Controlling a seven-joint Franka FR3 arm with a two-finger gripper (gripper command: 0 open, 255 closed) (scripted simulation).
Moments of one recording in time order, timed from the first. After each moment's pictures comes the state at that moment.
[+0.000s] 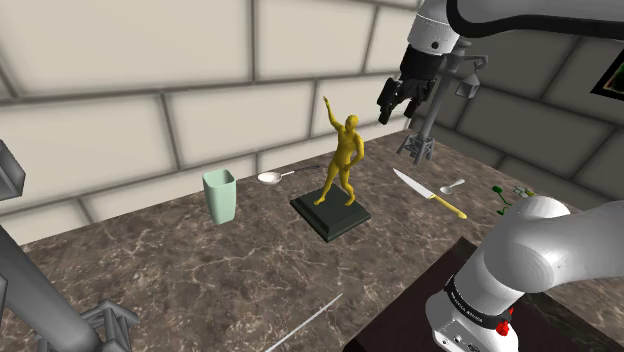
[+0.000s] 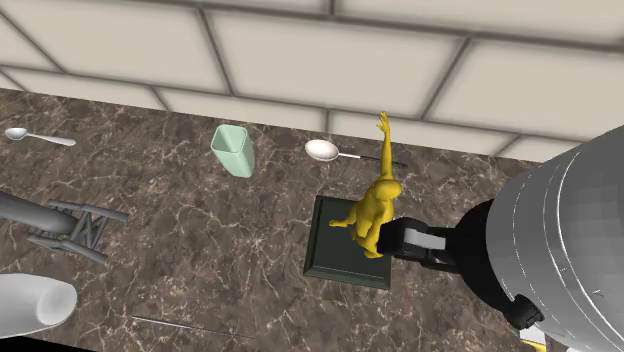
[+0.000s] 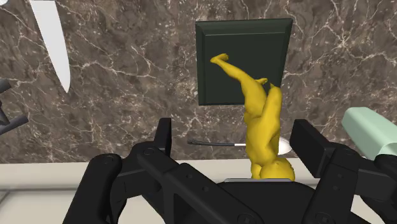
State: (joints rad) arm 0.02 -0.78 0.04 -2.36 -0.03 1.72 0.16
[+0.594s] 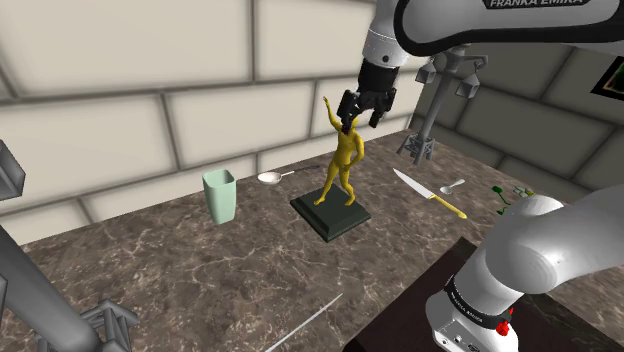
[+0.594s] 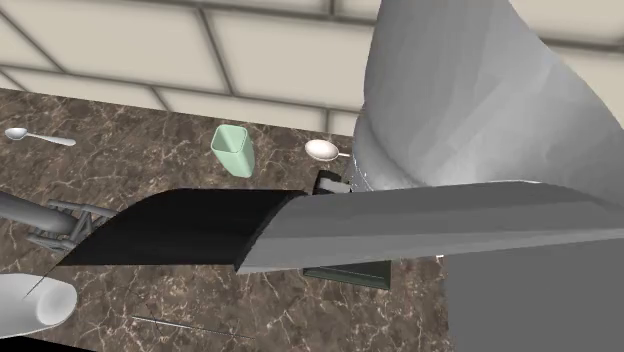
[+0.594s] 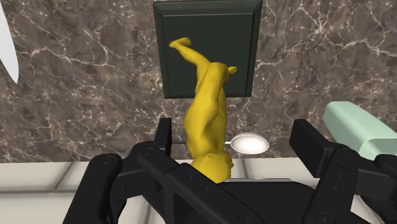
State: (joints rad) arm 0.05 -0.60 0.15 -2.32 0.02 1.84 0.28
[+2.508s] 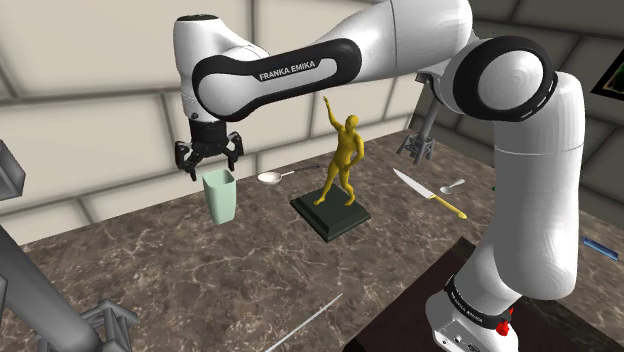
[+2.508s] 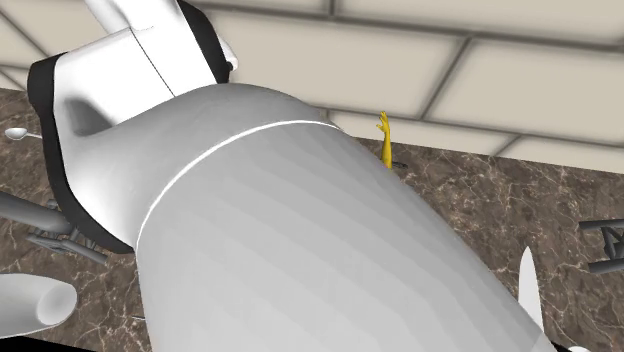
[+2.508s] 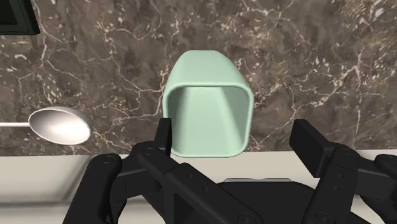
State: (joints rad) arm 0.26 0.46 0.41 -1.50 -0.23 1.97 0.79
